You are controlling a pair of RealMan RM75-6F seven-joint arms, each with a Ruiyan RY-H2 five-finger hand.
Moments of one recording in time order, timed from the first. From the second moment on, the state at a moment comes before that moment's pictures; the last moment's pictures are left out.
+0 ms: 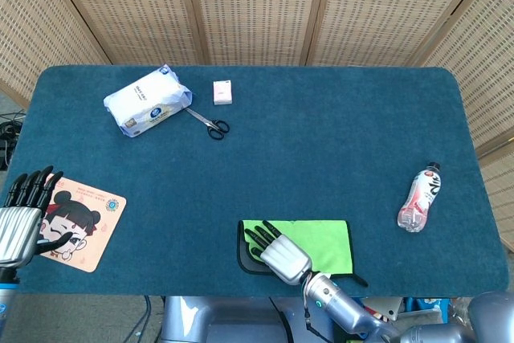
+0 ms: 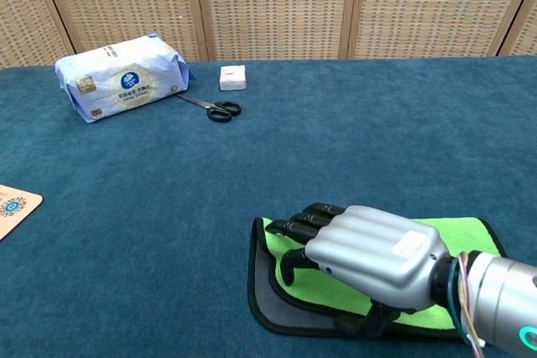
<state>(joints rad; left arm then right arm) -0.13 -1.05 -0.05 -1.82 1.48 1.46 0.23 0.62 -1.67 -0.03 -1.65 -1.36 0.93 -0.67</state>
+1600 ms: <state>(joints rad) -0.13 -1.05 -0.04 -1.82 1.47 1.45 0.23 0.62 -1.70 -0.05 -1.60 -1.40 0.95 -0.62</state>
